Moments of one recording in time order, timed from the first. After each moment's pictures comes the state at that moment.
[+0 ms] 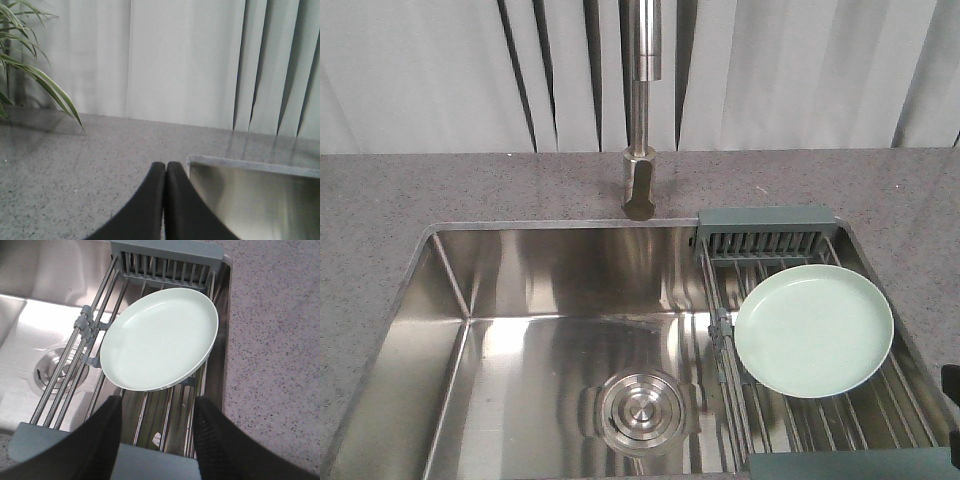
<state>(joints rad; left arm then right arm) 0.09 -0.01 0.02 -0.08 0.01 0.01 0.20 0.57 -0.59 -0.02 0.77 -0.01</state>
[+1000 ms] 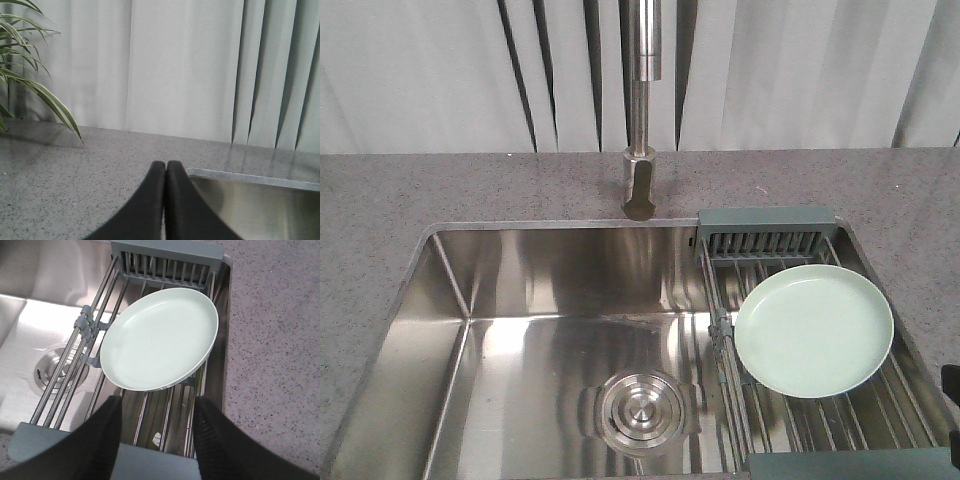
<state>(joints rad) 0.09 -0.01 0.02 -0.08 -0.03 0.01 0.20 0.57 -0.59 -0.02 0.77 -0.01</state>
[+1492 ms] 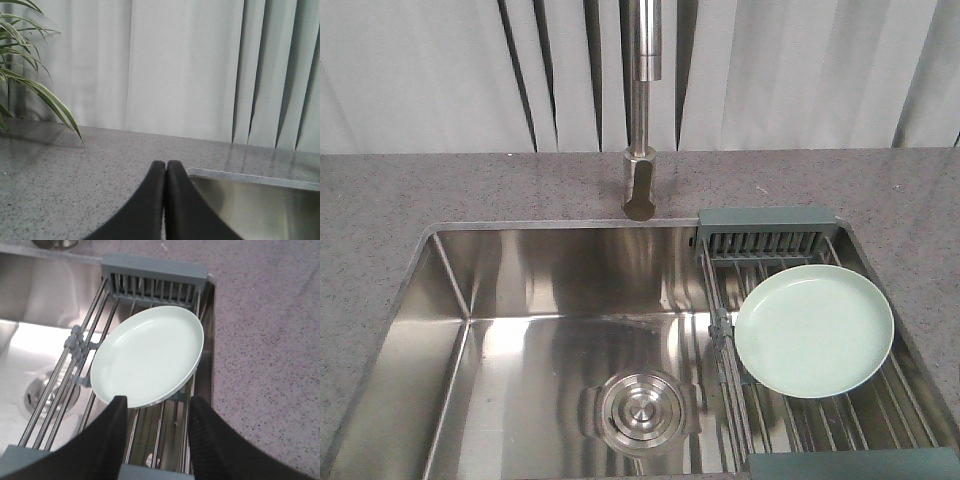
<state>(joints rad) 0.09 -0.01 0.02 -0.08 -0.03 0.01 0.14 0.49 -0.54 -0.02 0.68 -0.01</state>
